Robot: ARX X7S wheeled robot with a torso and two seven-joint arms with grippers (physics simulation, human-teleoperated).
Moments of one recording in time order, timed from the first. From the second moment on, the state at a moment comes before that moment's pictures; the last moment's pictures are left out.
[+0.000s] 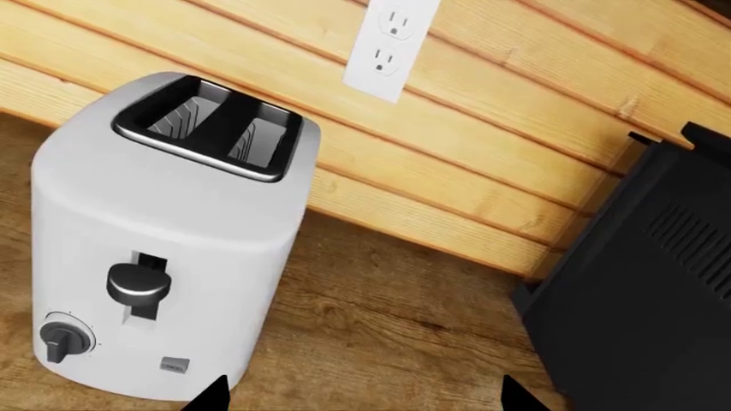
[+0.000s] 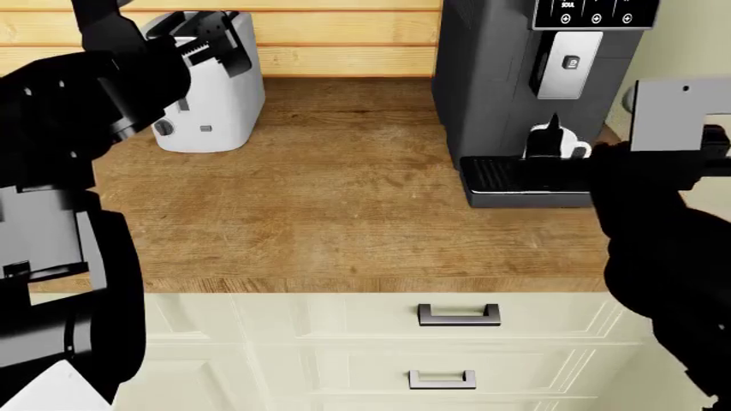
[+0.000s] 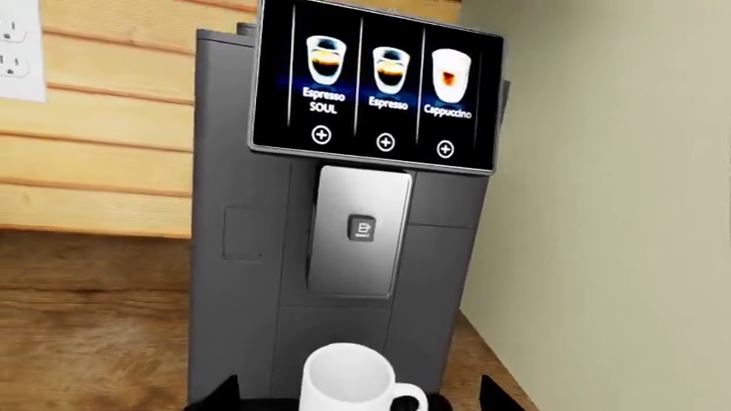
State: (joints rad) left arm -1.44 -0.17 -0.17 -0.68 -0.34 -0.96 -0.02; right arm 0.83 0.58 -0.20 -0.36 0.78 0.98 0.61
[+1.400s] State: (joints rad) left arm -1.43 -0.17 -0.14 -0.71 -0.36 -0.94 -0.03; right arm 1.09 0.45 -0.34 0.28 0.53 0.58 0.34
